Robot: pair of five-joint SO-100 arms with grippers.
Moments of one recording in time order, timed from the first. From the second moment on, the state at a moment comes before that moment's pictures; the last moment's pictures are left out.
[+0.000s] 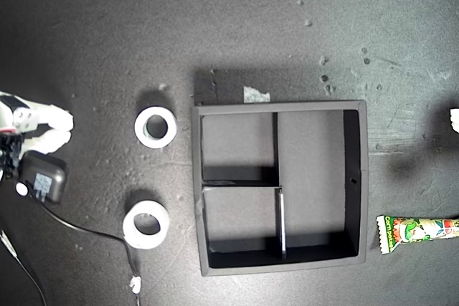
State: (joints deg) arm 0 1.5 191.3 176.5 77.8 -76.3; arm 1 4.9 192.1 178.3 75.9 59.9
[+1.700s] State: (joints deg) arm 0 8.4 191.3 176.5 21.7 -73.7; arm 1 -6.0 191.5 178.3 5.6 62.6
